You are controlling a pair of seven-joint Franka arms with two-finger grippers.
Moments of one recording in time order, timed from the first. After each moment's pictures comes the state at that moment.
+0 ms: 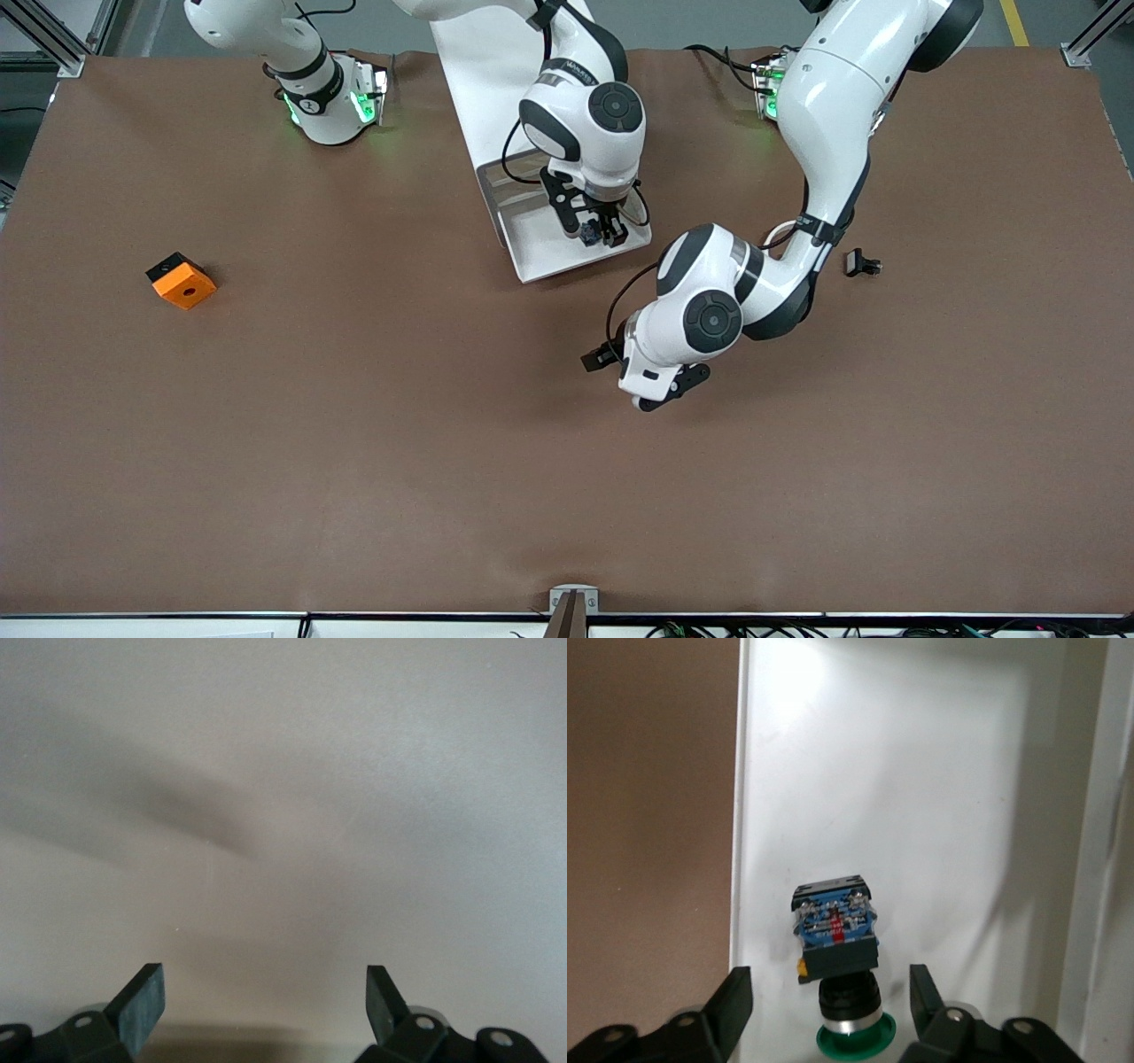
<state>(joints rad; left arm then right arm) -0.43 0.76 -0.21 -1.37 -0.21 2.09 -0.96 1.05 0.59 -0.04 -1.58 0.10 2.12 2.14</state>
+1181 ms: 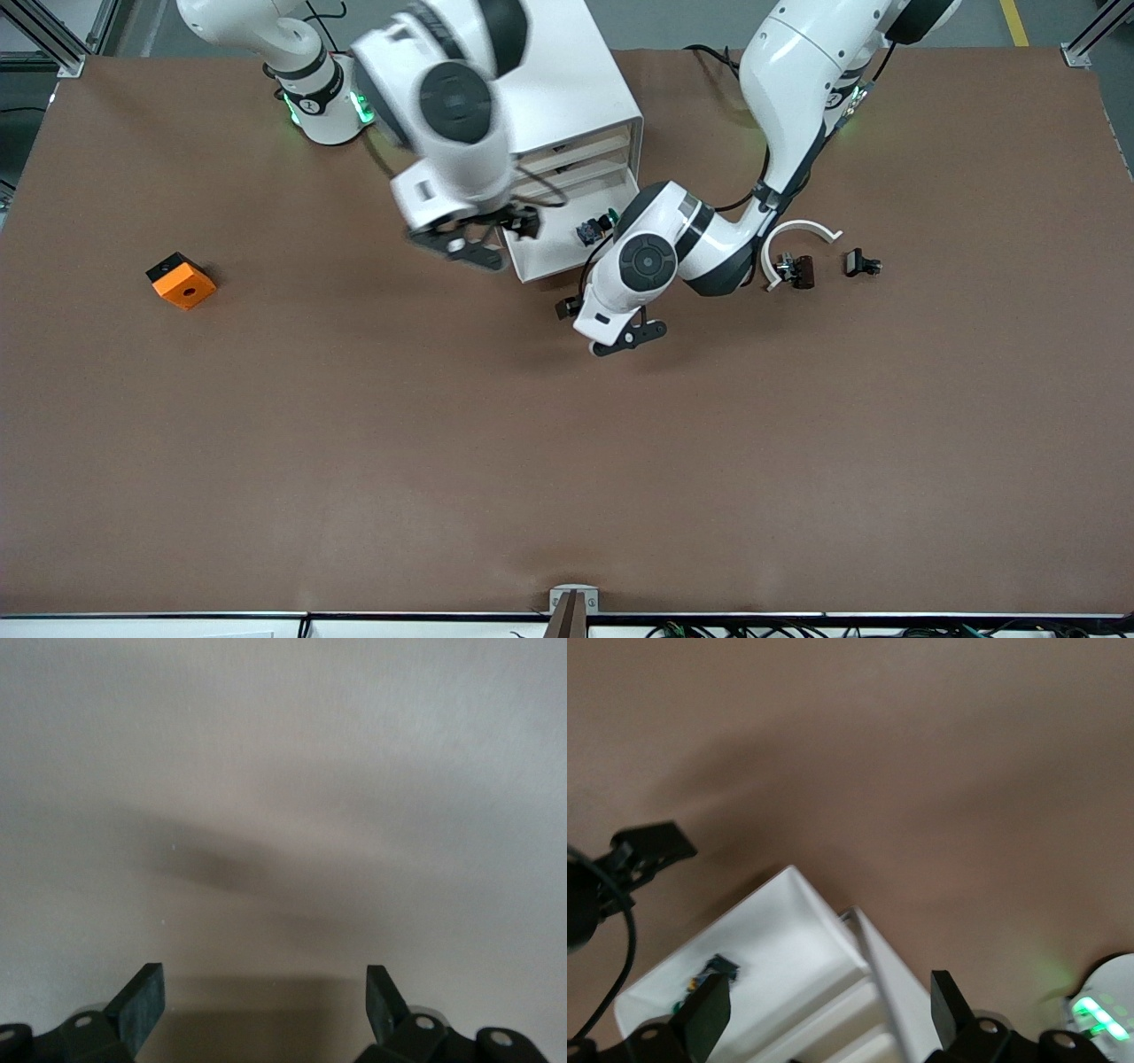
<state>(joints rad) -0.54 0.67 -0.22 -1.59 -0.18 2.18 -0.94 0.69 0.35 -0.09 -1.38 0.12 1.50 0.88</state>
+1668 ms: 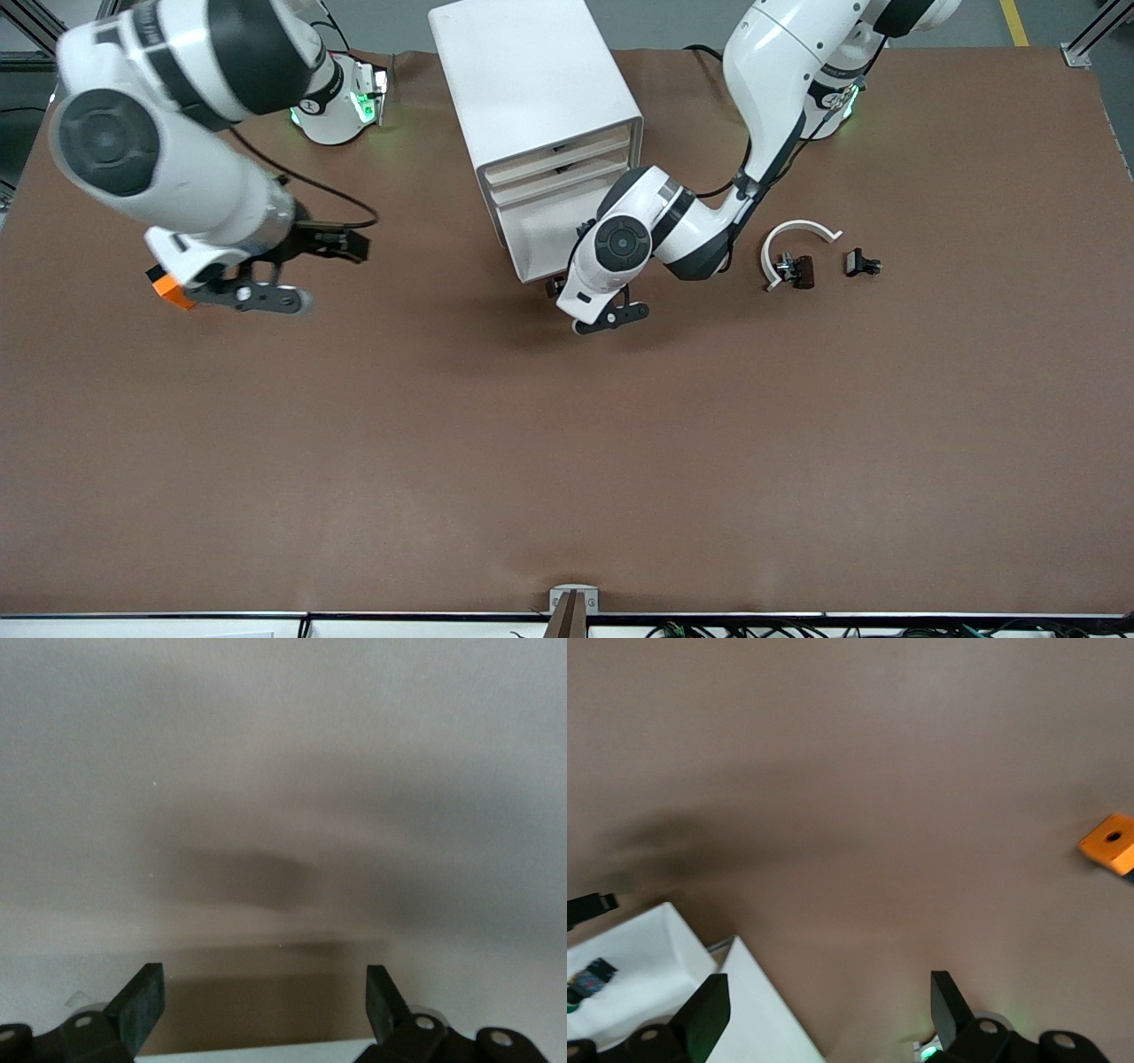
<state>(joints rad) -0.59 0.66 -0.22 -1.63 -0.18 2.18 -0.94 0.38 0.26 -0.10 -1.37 0.08 1.39 0.39</state>
